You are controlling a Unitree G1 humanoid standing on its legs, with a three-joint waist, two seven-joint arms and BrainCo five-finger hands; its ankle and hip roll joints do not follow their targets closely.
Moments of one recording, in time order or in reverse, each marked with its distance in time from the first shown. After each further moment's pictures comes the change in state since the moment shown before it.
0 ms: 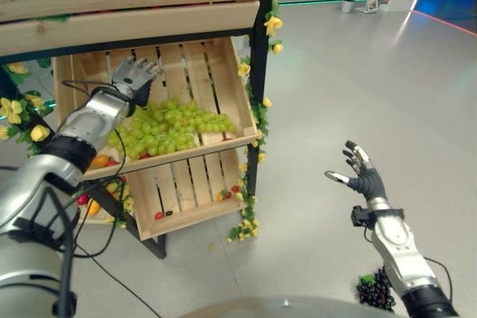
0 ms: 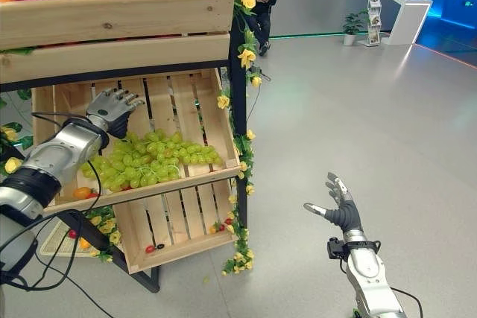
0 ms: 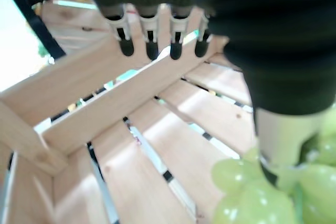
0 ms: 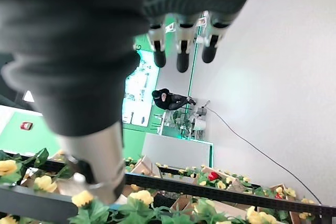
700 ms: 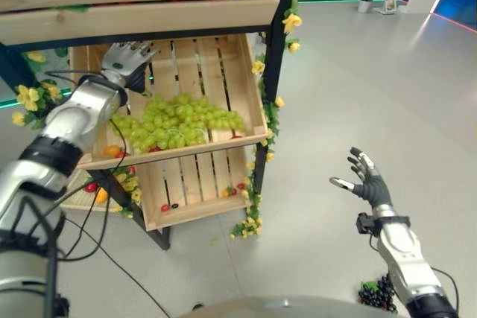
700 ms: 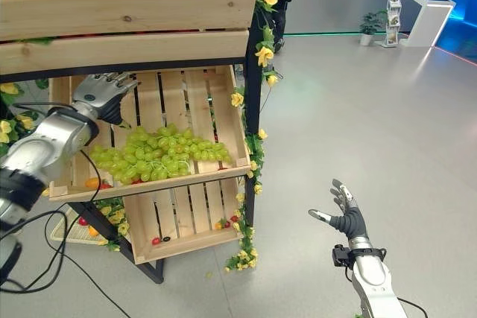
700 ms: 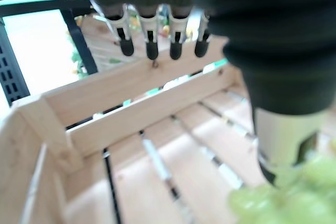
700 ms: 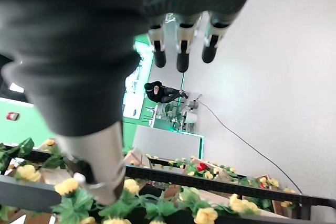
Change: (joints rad) left arm 0.194 0.080 0.278 -0.291 -0.098 -0.020 0.002; right arm 0.050 0.006 -0.038 -0.002 -0.014 0.005 0.031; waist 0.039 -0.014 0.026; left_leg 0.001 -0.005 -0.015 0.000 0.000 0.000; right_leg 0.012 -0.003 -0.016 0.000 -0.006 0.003
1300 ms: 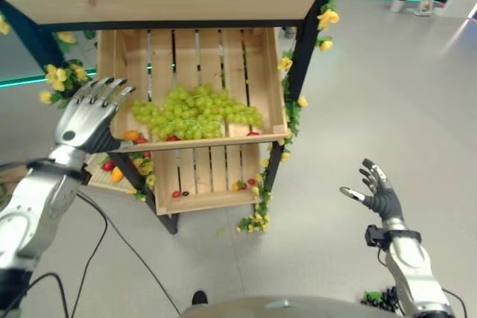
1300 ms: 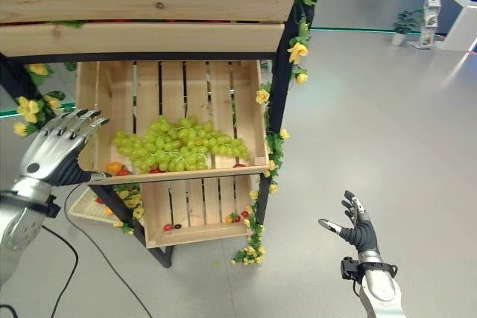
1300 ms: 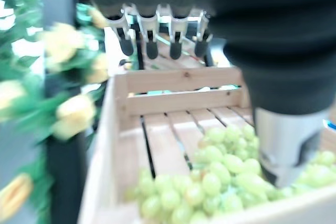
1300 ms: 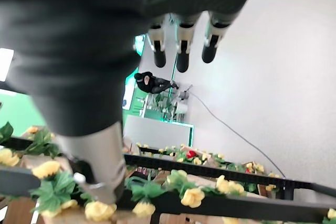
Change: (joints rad) left arm 0.992 -0.174 0.805 -0.679 -0.105 -0.134 0.066; right arm 0.074 0.052 -0.095 -0.027 -0.009 0.008 0.020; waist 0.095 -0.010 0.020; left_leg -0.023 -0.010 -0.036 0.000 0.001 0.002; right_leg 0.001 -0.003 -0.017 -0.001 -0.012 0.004
